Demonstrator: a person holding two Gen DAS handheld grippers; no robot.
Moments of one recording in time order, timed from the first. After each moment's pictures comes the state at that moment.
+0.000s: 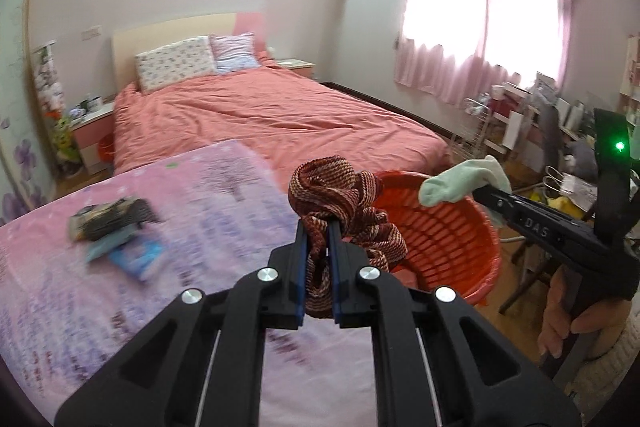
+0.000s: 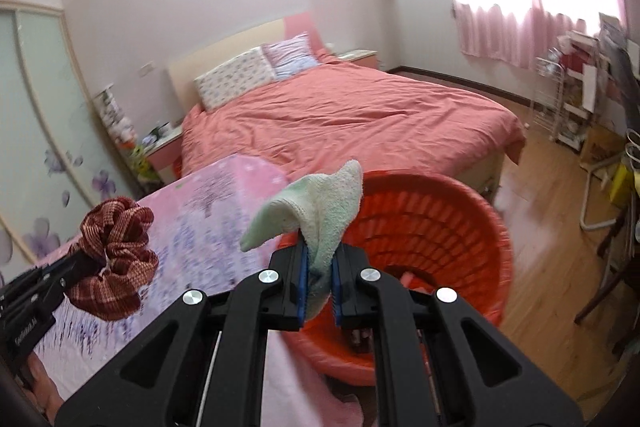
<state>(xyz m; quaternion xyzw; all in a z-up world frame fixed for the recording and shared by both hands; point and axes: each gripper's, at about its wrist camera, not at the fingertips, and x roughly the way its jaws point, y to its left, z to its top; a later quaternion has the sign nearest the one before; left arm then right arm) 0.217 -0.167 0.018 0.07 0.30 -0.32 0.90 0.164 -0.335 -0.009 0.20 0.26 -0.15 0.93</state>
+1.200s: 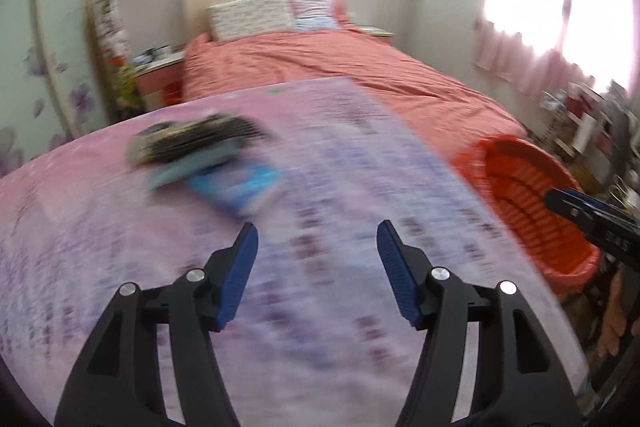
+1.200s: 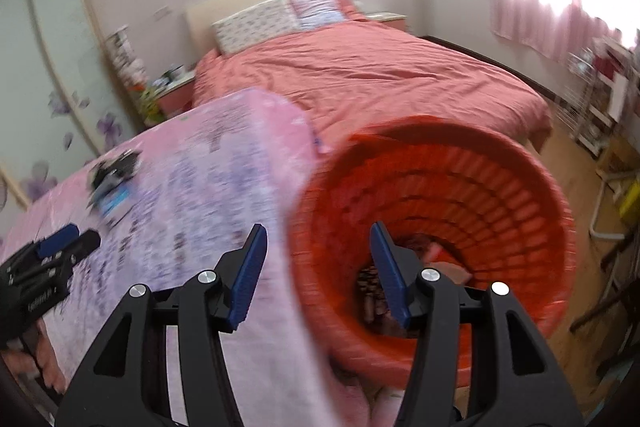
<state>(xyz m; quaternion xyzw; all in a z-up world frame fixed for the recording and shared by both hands) 0.280 -0.062 -0.059 0.05 0.36 -0.16 0.92 0.217 -0.268 -0.051 0.13 0.35 -0.07 0.93</state>
